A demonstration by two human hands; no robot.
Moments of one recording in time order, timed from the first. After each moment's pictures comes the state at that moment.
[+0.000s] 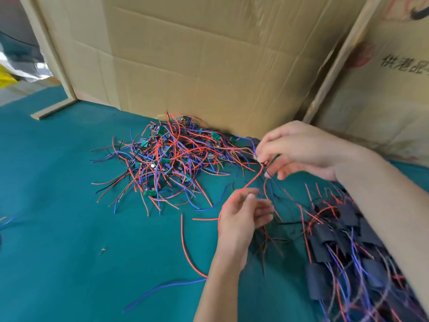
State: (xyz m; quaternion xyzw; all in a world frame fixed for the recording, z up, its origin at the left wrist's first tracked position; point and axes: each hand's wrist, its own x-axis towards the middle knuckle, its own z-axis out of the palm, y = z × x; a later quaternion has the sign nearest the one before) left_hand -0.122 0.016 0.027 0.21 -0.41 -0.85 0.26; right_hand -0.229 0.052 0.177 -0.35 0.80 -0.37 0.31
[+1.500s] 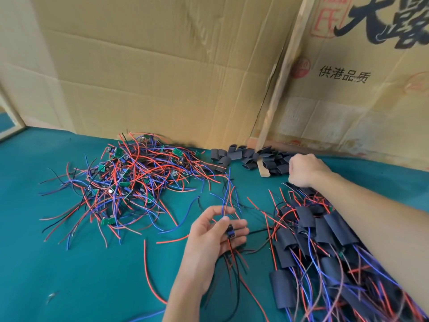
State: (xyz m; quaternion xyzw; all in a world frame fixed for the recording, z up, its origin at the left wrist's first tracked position) left_hand -0.116 0.016 0.024 0.17 -0.47 -0.85 0.18; right_hand -0.377 0.126 0.107 -0.20 0.98 0.03 0.01
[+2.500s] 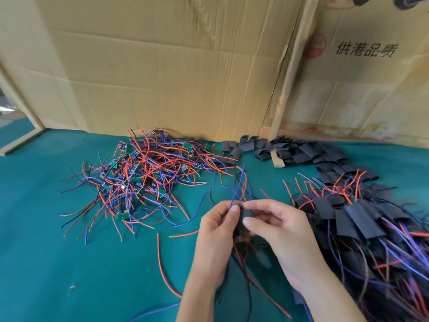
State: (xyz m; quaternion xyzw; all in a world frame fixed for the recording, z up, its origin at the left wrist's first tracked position) left_hand -0.121 0.014 0.015 0.15 -0.54 -0.79 0.23; right_hand -0.181 0.126 0.048 -0.22 0.68 -0.68 0.17
